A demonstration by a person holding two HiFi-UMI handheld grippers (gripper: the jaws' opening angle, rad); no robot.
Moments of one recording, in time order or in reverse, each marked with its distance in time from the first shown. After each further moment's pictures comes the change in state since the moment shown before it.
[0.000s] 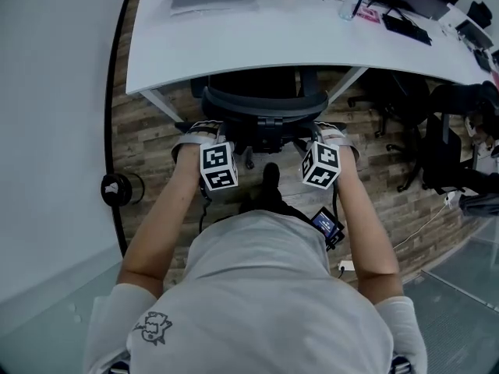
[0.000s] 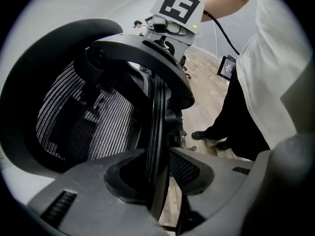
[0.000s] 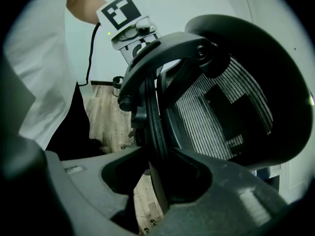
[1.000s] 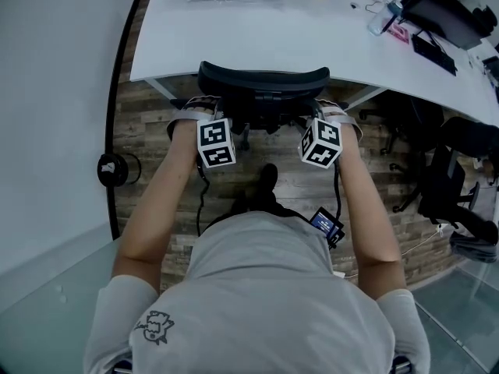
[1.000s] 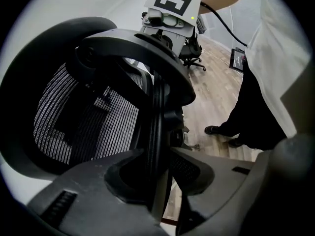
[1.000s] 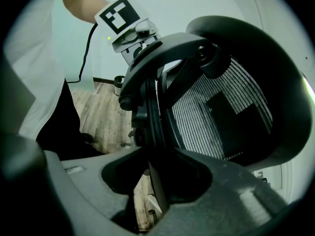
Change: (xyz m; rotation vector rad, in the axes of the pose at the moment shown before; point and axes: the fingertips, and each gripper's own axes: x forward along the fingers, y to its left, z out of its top) left arm 0.054 0.114 -0.045 -0.081 0.101 0.069; right arm 0.077 -0.126 0.028 -0.128 -0.059 0.041
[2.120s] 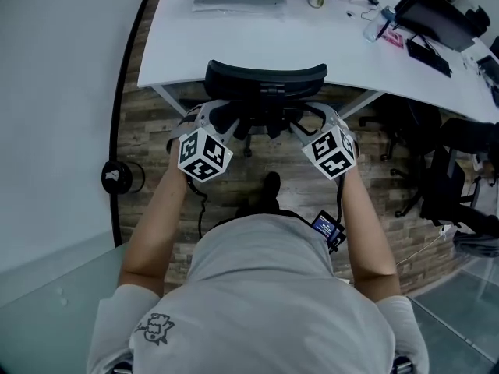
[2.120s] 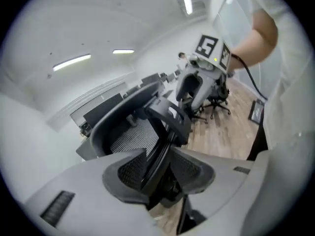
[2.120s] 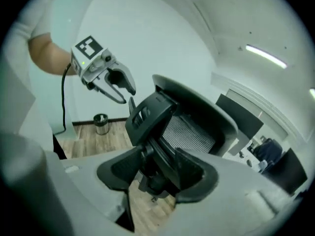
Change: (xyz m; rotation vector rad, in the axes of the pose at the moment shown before) left arm -0.099 0.020 0.021 -0.402 -0.349 0.177; right arm -0.075 -0.005 0.043 0.431 -0.250 -0.136
